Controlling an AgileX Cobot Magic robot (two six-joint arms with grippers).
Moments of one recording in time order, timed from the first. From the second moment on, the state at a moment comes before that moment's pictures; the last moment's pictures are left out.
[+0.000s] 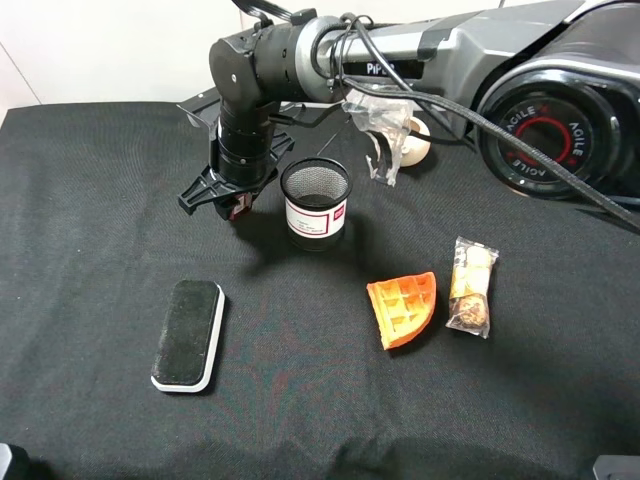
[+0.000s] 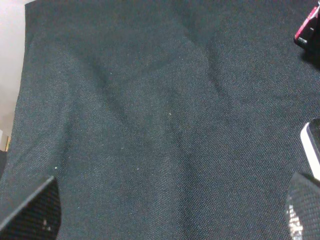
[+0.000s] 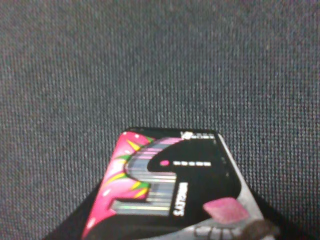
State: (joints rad) left arm -0.06 -0.01 -0.49 0.03 1.06 0.10; right arm 0.87 2.41 -1.93 0.10 0.85 0.00
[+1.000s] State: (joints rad) left arm -0.06 -0.01 -0.49 0.03 1.06 0.10; right arm 0.87 2.41 -1.93 0.11 0.84 -0.02
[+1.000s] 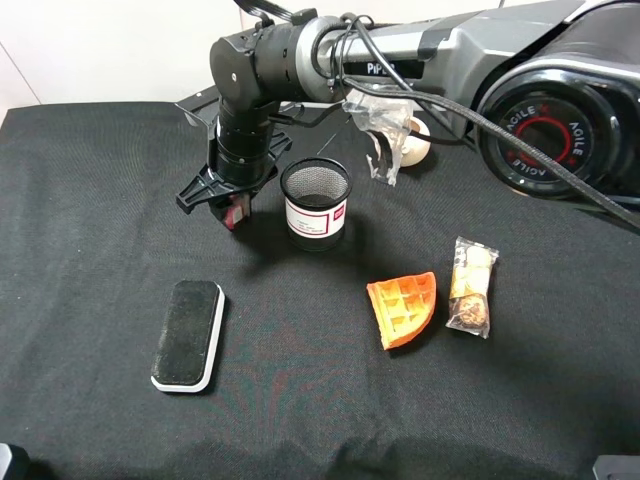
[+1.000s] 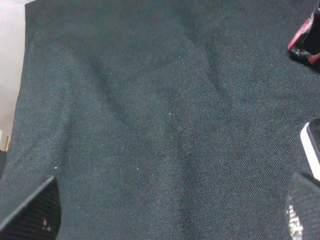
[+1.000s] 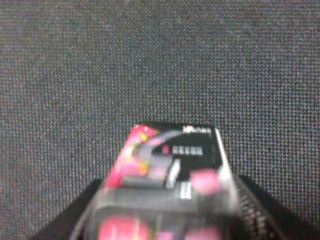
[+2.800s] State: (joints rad) left arm -0.06 -0.01 -0.49 0.03 1.06 0.10; right arm 0.87 2.37 -2.15 0.03 1.22 -0.02
